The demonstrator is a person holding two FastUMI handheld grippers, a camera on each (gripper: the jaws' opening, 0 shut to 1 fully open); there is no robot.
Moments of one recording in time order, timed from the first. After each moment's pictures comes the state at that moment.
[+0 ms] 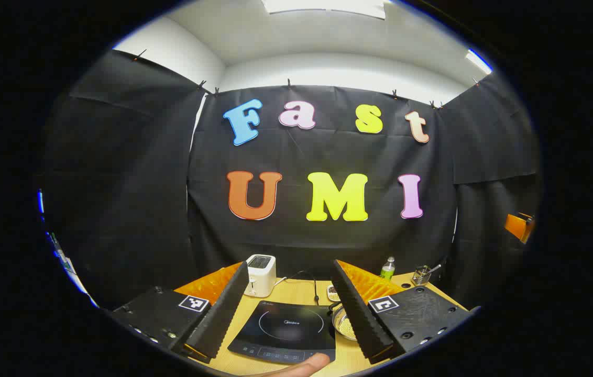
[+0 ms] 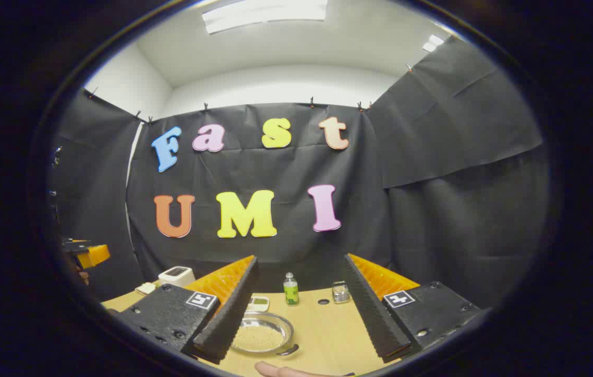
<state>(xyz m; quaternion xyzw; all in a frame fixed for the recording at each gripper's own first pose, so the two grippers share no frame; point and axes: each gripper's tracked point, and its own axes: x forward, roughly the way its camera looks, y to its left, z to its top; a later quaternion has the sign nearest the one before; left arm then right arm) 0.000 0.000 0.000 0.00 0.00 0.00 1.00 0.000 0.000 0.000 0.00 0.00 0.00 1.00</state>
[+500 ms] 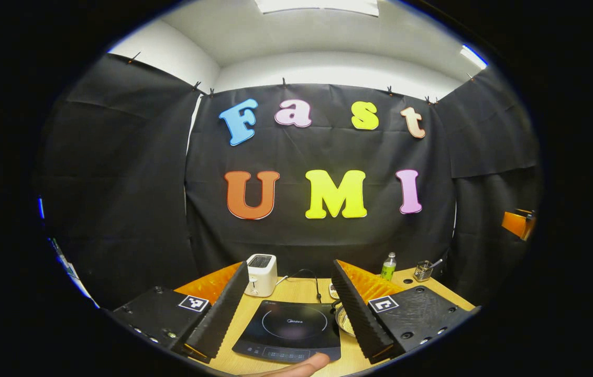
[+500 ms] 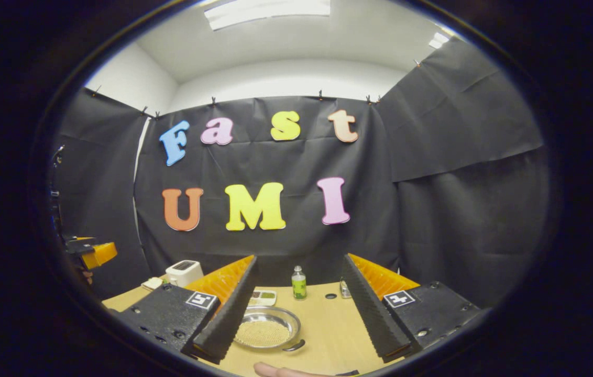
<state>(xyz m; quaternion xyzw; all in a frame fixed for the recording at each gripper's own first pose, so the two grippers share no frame) -0.002 -0.003 -0.005 0.02 0.00 -0.01 1.00 0.004 0.014 -0.007 -0.01 0.01 0.02 1.00</state>
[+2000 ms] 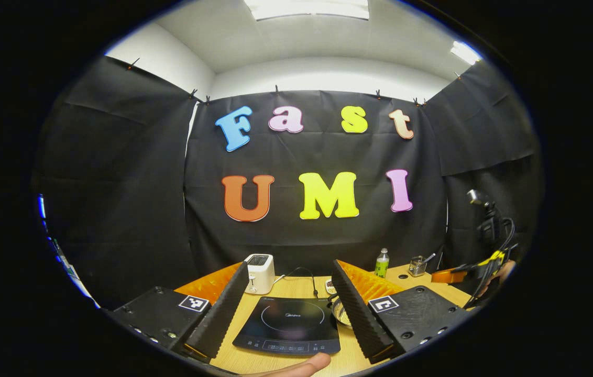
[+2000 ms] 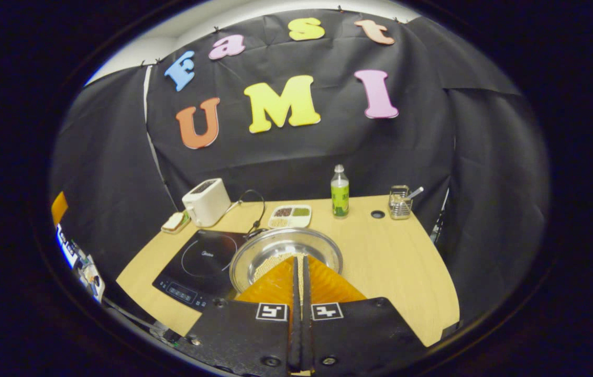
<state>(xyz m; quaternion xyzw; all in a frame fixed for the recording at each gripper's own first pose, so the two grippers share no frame) -0.049 -0.013 -0.024 0.03 -0.02 -0.02 1.00 0.078 0.063 -0.235 0.00 0.32 0.12 0.94</state>
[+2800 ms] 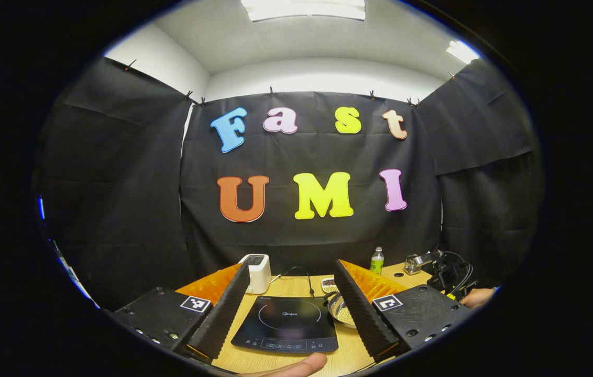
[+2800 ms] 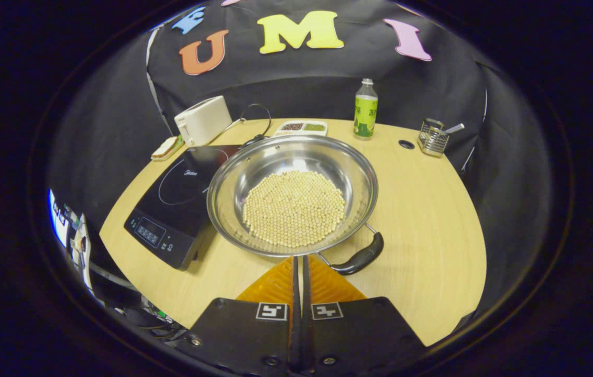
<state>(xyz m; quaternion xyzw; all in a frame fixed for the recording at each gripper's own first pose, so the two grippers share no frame) -0.056 -0.018 -0.029 0.03 -0.02 -0.03 1.00 0.053 0.072 -0.380 -0.05 0.48 0.14 0.87</state>
